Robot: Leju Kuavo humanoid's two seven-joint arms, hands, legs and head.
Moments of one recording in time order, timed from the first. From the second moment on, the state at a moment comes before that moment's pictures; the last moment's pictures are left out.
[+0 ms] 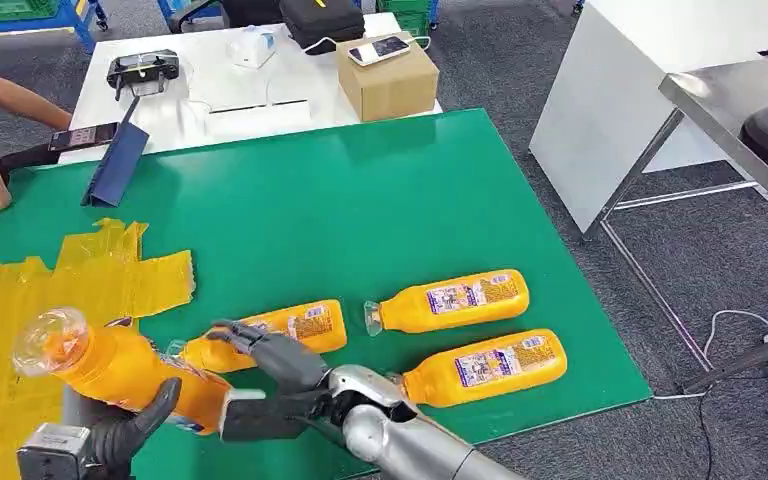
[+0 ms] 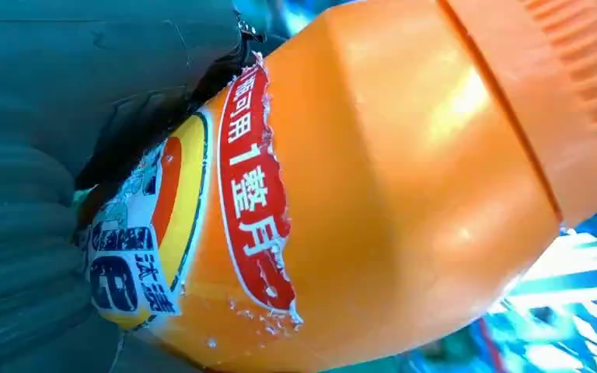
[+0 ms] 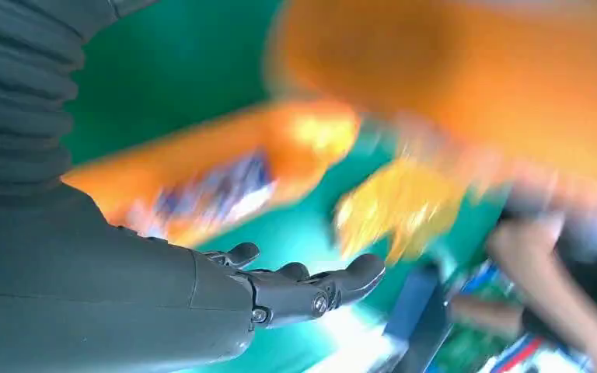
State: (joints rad) left arm 0.33 -0.19 0.09 -1.89 -0.33 0.07 -0.49; right arm -0.44 0.26 0.96 -0.99 0.35 0.00 -0.16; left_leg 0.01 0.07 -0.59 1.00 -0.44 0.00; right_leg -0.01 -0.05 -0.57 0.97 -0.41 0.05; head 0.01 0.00
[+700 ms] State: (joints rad) left arm 0.16 0.07 0.35 -1.47 -1.43 0.49 -0.17; right arm -0.63 0.25 0.79 -0.88 0.30 0.14 -0.16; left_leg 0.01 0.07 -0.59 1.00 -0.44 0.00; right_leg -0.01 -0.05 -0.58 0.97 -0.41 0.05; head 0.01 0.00
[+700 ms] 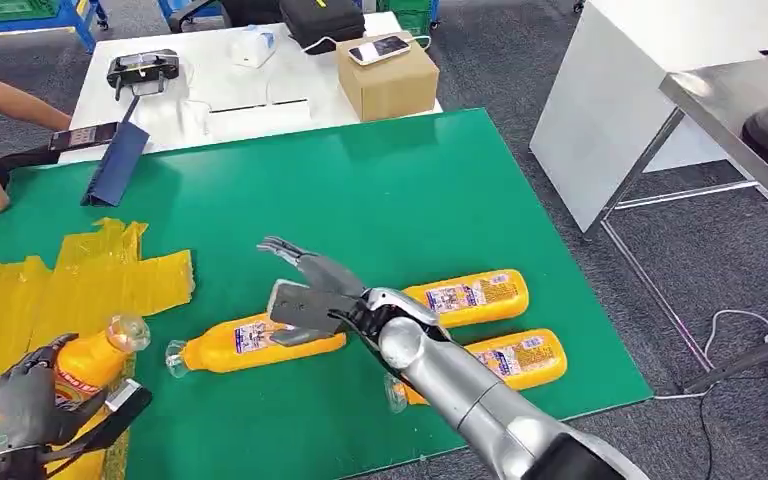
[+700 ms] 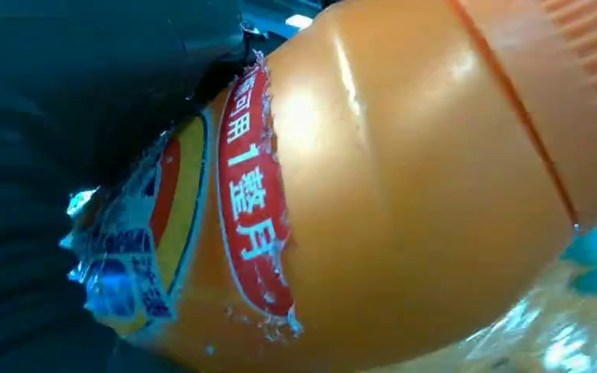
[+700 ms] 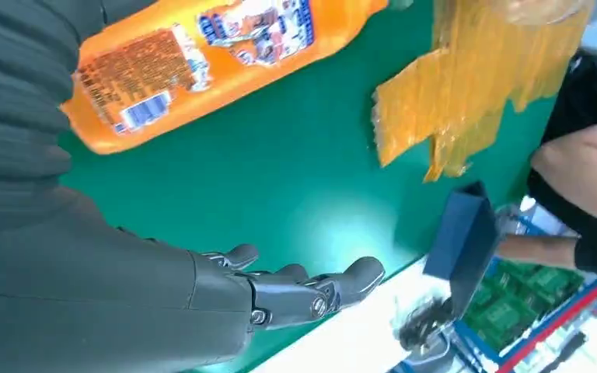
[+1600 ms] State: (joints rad) left arm -0.04 0.29 0.22 -1.12 -1.26 0.37 -0.21; right arm -0.75 0.34 1.02 -0.51 0.34 0.25 -0.03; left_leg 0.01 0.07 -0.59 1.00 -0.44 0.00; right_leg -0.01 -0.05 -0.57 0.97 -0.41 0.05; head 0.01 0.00
